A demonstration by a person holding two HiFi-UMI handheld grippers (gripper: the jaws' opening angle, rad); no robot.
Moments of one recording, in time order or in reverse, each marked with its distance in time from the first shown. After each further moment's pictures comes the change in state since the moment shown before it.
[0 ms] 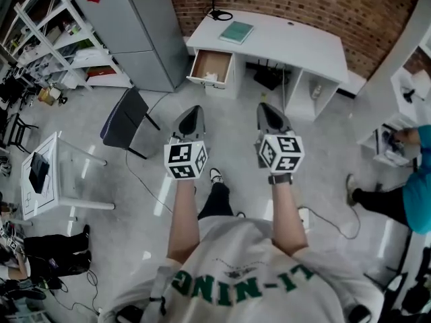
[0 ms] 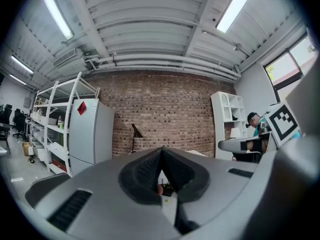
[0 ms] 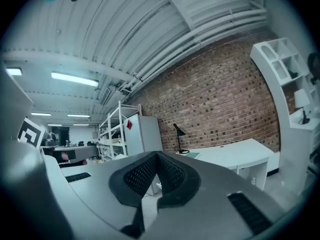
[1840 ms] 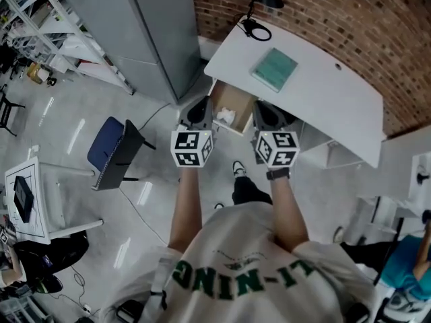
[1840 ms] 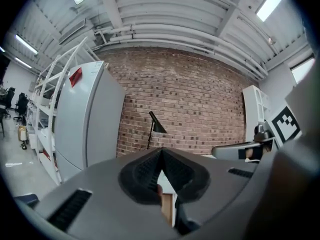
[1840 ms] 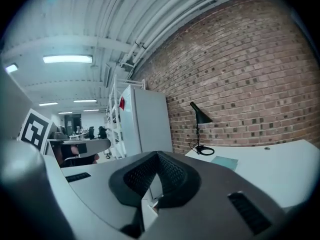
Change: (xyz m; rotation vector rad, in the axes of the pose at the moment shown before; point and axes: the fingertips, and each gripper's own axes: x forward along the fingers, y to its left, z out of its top) left arm 0.429 0.285 -0.039 -0.121 0.055 0.048; right arm 0.530 -0.040 -0.030 -0.090 0.191 0.157
